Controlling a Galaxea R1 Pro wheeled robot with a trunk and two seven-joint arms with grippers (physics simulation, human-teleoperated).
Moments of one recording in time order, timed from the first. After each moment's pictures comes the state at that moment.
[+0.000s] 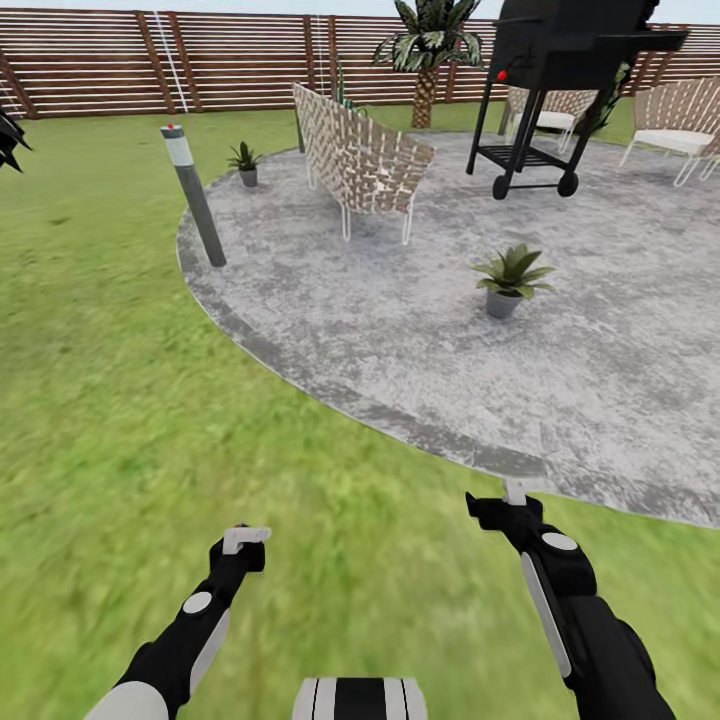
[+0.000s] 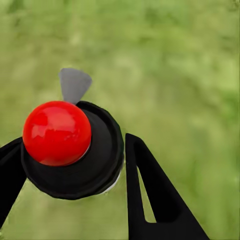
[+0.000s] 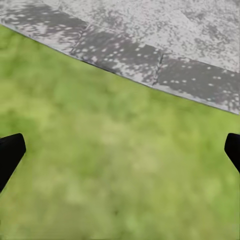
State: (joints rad) left arm -0.52 0.00 0.01 -0.58 0.01 -0.18 -0.01; right arm -0.36 -0.01 -0.04 -1.44 0.04 0.59 0.00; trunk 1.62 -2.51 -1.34
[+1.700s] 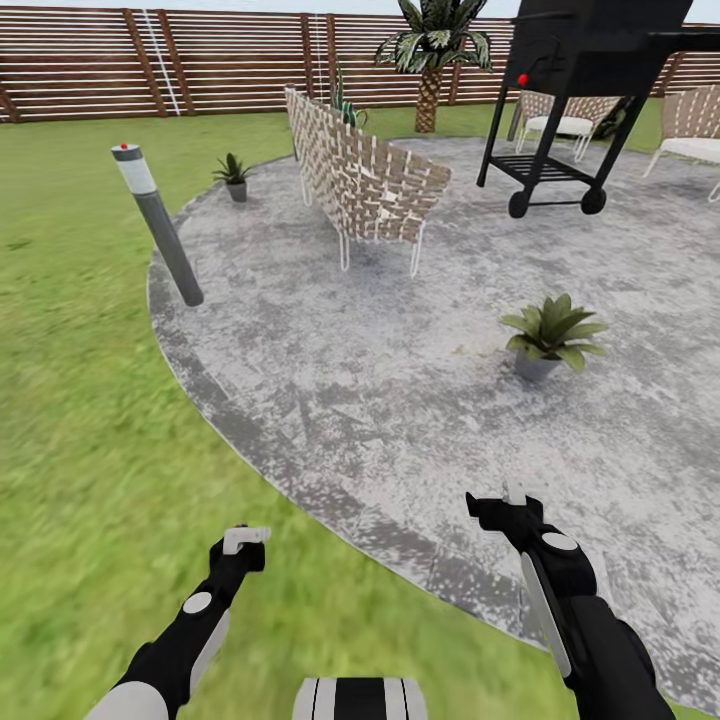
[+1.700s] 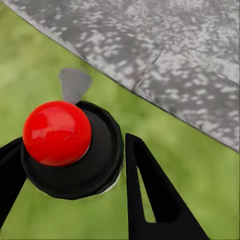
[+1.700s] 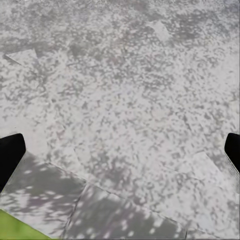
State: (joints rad) left arm -0.52 0.00 0.01 -0.58 0.01 -0.18 -0.01; right arm -0.36 -0.01 -0.04 -1.44 0.04 0.59 0.00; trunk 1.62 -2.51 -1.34
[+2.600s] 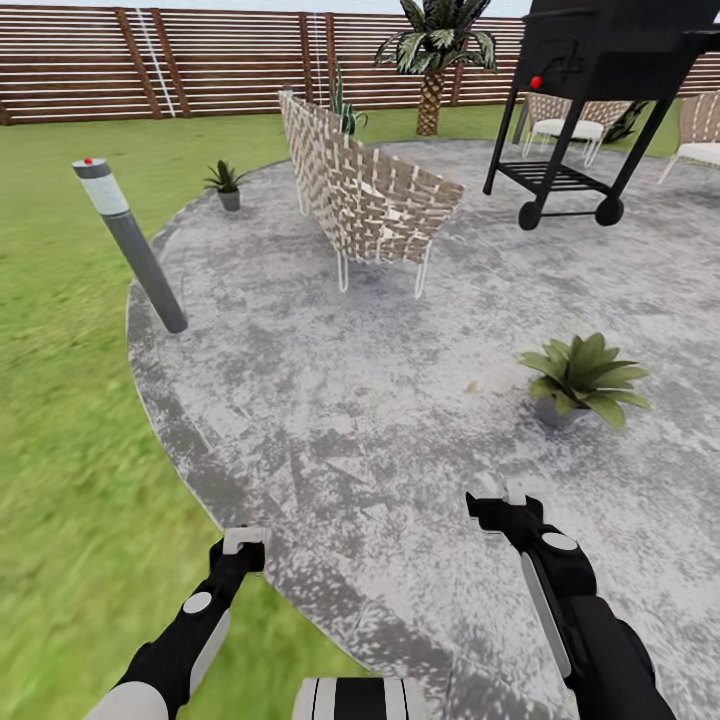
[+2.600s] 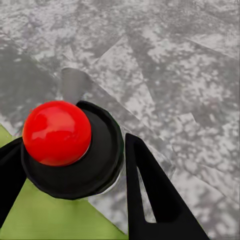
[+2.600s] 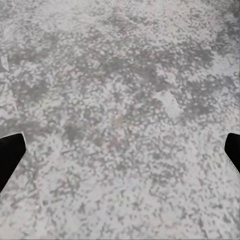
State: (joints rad) left arm -0.52 0.00 0.01 -0.58 0.01 -0.18 -0.01; right arm -0.36 -0.01 -0.04 -1.44 0.04 0.59 0.00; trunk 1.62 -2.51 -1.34
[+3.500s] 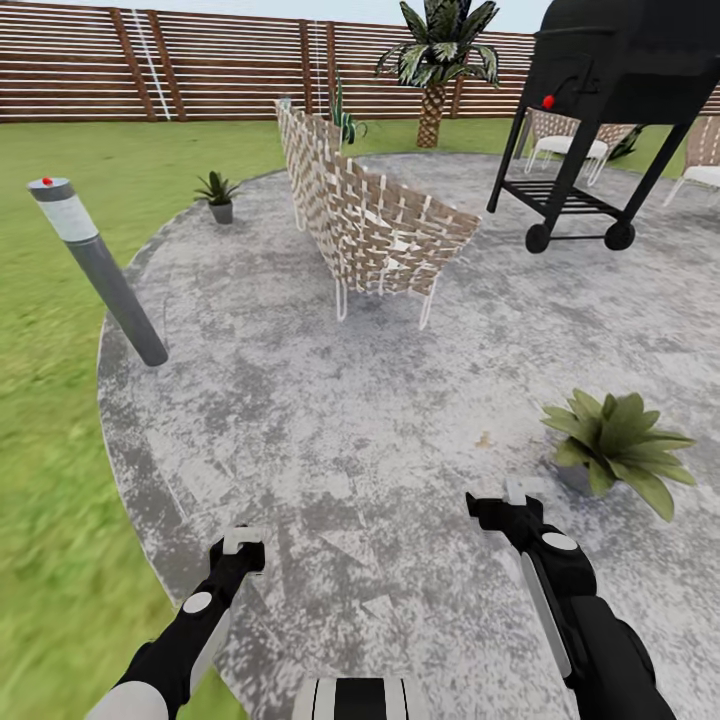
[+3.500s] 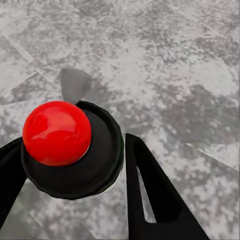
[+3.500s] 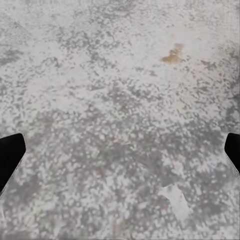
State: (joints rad) left arm -0.52 0.00 0.01 -0.58 0.01 -0.18 -0.01; right arm -0.36 -0.01 -0.04 -1.44 0.04 0.59 0.00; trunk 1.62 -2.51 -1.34
